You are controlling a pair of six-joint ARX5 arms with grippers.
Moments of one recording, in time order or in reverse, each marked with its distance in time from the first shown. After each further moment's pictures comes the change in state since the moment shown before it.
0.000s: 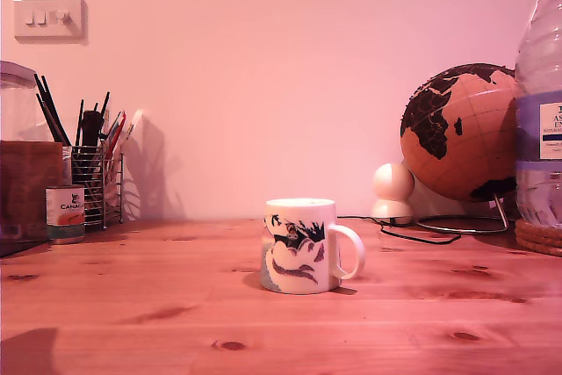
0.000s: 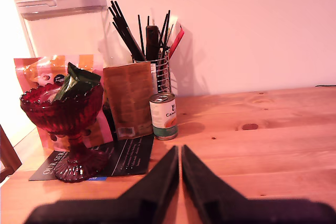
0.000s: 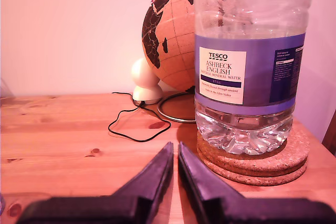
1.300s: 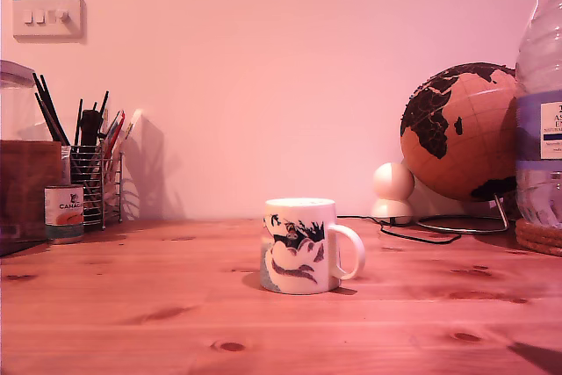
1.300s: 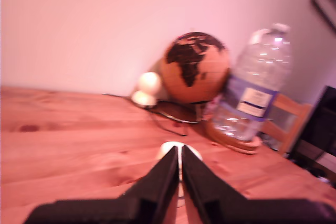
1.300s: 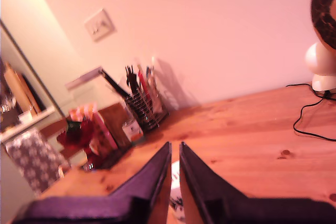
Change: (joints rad) left arm 0.011 -0.001 0.033 0.089 0.710 -0.480; right arm 0.004 0.045 0.184 -0.072 -0.570 0.433
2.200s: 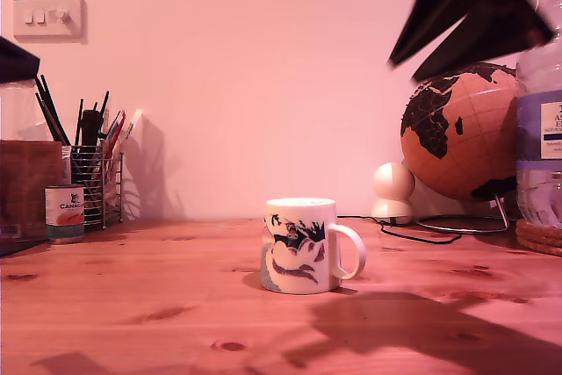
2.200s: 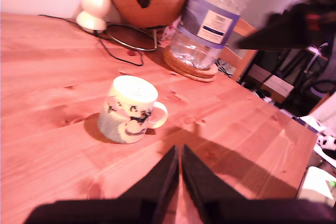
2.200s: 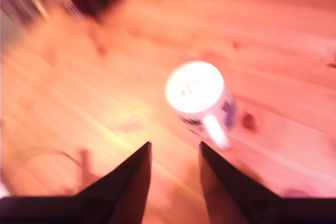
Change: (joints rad) left arm -0.196 0.412 0.114 -0.024 0.055 0.177; right arm 0.410 1.138 0.753 -0.436 0.217 -0.400
